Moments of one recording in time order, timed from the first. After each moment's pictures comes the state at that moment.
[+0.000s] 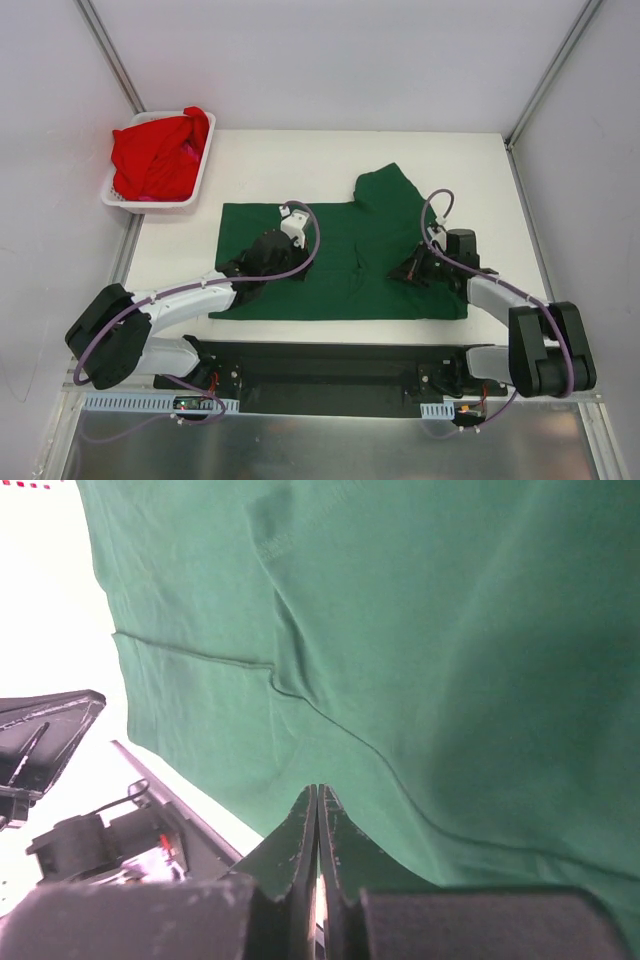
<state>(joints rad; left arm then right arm) -0.79 1.28 0.60 0.13 -0.04 -0.36 0.15 1.25 0.44 0.00 -0.63 0.66</state>
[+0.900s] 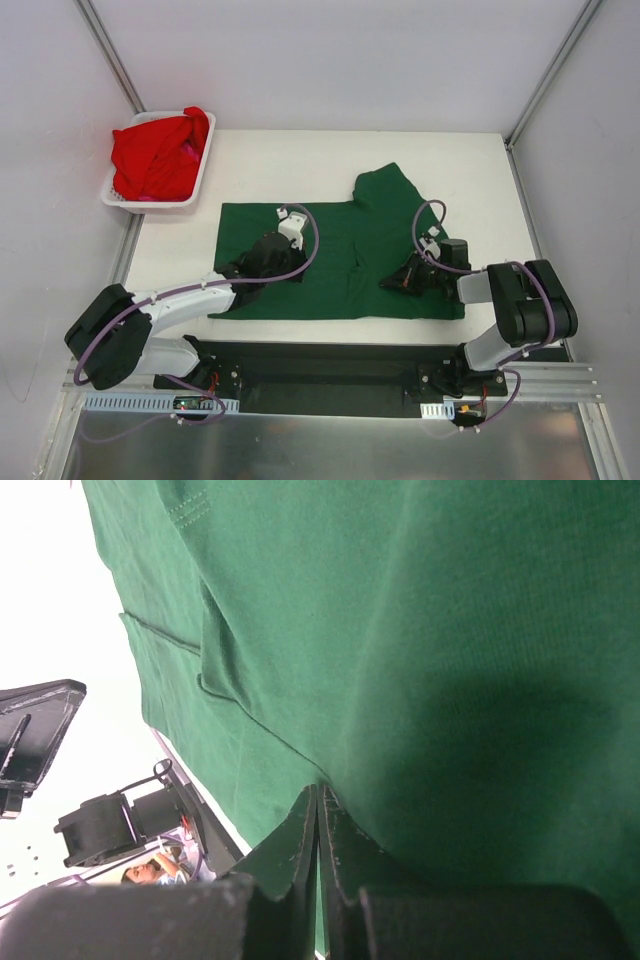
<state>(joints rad) -0.79 1.27 0.57 0.13 -0.09 -0.36 0.14 1.57 0.34 0.41 -0.77 0.76</state>
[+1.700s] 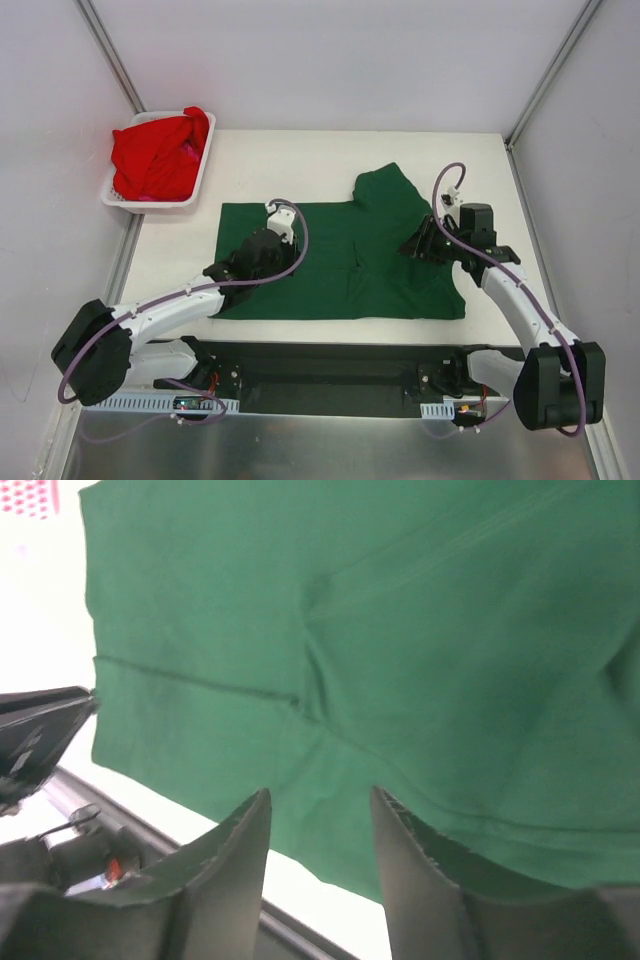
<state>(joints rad) -0.77 1.17 0.58 0.07 -0.19 -0.30 0.14 1.10 0.69 -0.36 -0.50 0.47</state>
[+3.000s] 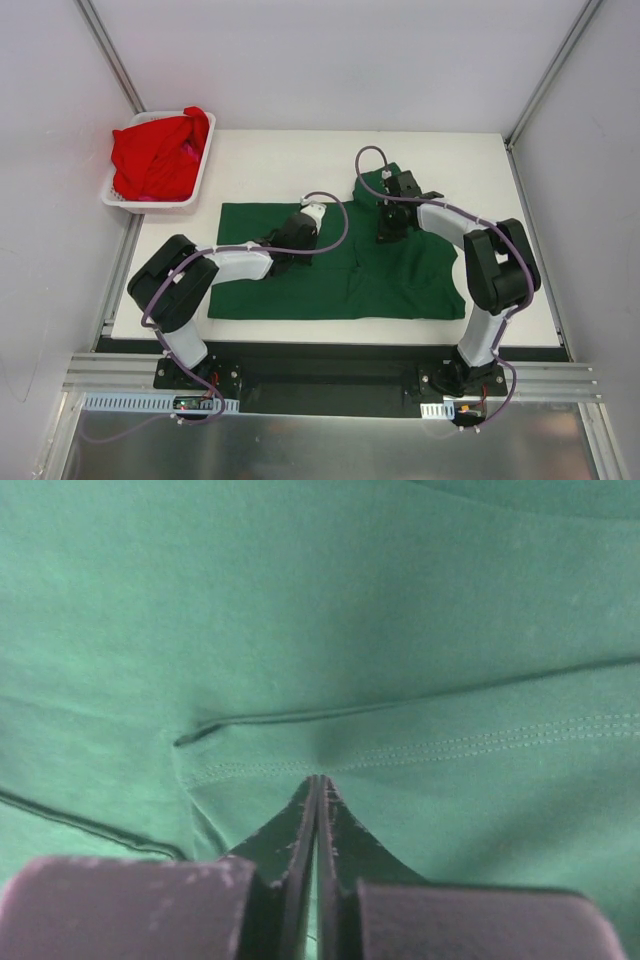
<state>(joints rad) -0.72 1.70 0.83 0.11 -0.20 -0.20 0.39 1.83 1.19 -0.45 -0.11 0.36</state>
